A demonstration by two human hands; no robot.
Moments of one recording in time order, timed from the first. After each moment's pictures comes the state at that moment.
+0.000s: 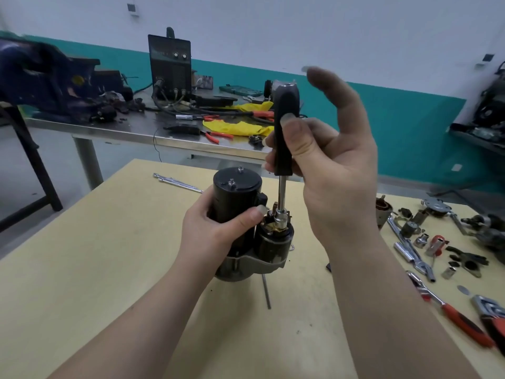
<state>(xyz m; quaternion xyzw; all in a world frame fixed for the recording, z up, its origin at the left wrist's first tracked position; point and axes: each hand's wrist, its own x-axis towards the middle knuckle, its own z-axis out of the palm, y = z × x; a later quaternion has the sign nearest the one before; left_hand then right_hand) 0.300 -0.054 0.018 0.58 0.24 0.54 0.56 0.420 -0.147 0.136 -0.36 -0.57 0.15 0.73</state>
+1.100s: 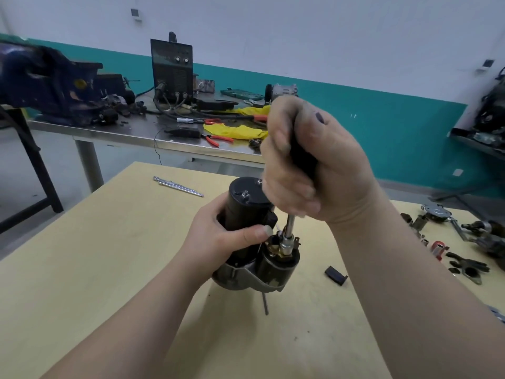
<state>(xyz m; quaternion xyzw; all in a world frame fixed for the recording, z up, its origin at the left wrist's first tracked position) 0.299 -0.048 0.025 0.65 0.16 0.44 0.60 0.443 -0.125 0.161 -0.14 -0.65 0.54 0.52</state>
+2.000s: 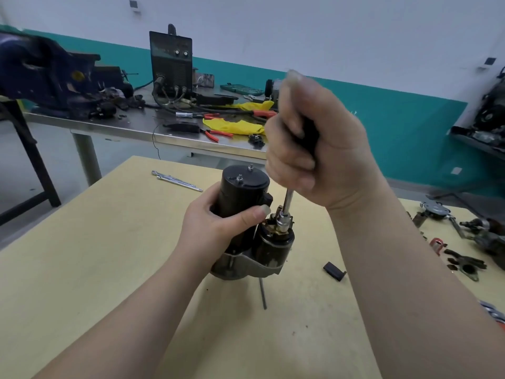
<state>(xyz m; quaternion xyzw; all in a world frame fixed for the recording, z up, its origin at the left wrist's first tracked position) 0.303 -0.053 0.028 0.61 0.23 0.50 0.58 0.440 -0.125 0.170 -0.25 -0.61 0.49 0.57</state>
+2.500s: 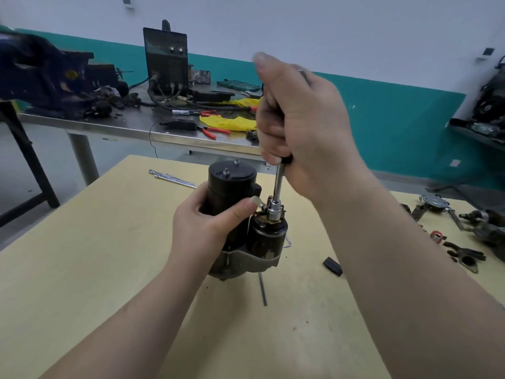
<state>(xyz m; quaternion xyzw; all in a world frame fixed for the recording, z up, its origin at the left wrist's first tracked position) 0.301 -0.054 0.021 0.58 0.29 0.54 0.54 0.418 -0.120 0.180 -0.42 -0.53 0.31 0.67</state>
